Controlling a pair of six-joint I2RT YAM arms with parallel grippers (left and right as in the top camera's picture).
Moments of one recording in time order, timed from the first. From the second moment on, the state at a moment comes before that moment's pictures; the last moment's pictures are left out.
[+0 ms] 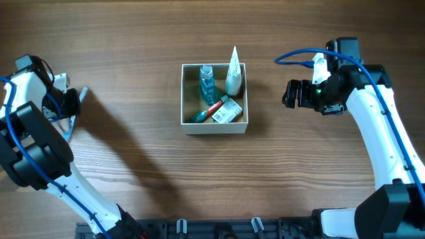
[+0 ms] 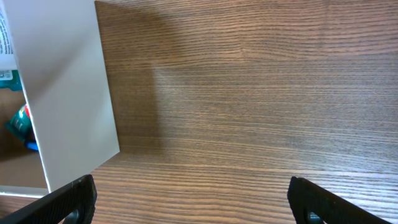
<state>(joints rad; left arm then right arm) 0.51 2.12 1.50 -0.88 0.02 0.21 0.03 1.56 1.28 -1.06 -0.17 0.13</state>
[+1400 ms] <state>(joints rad) -0.08 1.41 1.49 -1.03 0.16 0.25 0.03 1.56 1.28 -1.05 -0.17 0.13</state>
